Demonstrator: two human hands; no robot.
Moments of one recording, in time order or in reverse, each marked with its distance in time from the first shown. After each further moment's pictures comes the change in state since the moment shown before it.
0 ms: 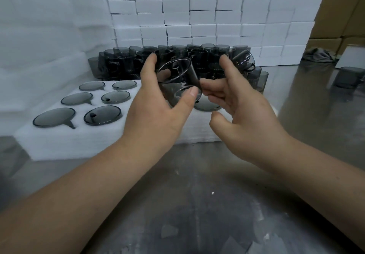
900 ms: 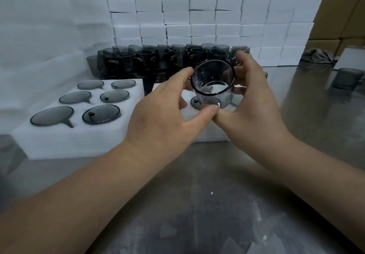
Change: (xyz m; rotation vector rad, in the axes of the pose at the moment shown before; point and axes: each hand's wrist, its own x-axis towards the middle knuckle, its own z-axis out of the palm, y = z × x) left_hand -0.009 0.022 -0.001 0.206 -0.069 0.195; right_hand 0.008 0.008 -0.005 -0.227 0.258 0.077
